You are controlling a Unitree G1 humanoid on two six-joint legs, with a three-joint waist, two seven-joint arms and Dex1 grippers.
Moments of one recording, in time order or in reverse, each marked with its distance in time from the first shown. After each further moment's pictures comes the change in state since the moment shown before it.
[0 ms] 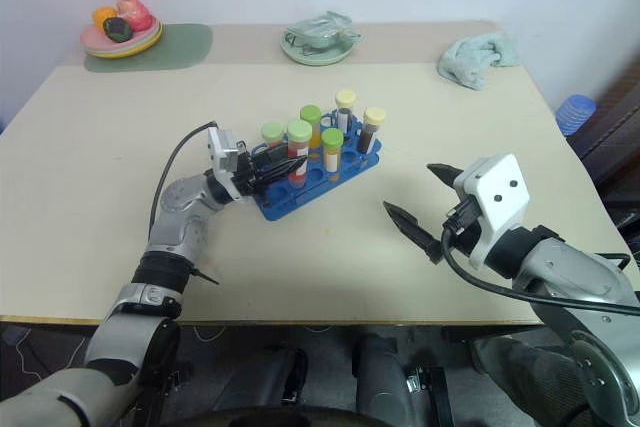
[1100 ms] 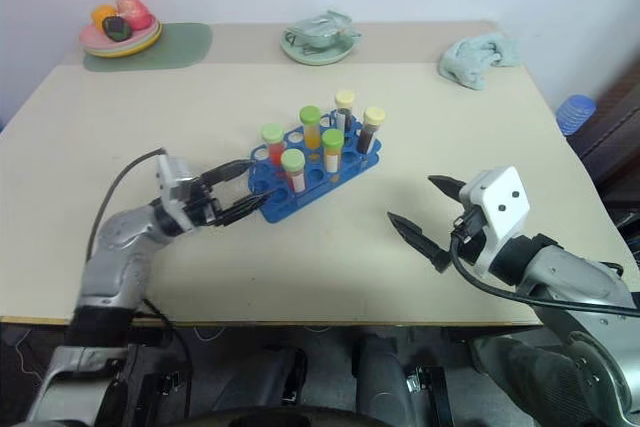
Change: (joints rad) left arm 0.383 0.242 0.096 -0.495 -0.088 0.250 0.100; right arm 0.084 0.003 0.024 0.113 -0.060 -0.141 0.119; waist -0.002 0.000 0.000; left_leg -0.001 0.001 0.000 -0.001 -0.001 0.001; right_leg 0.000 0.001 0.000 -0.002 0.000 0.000
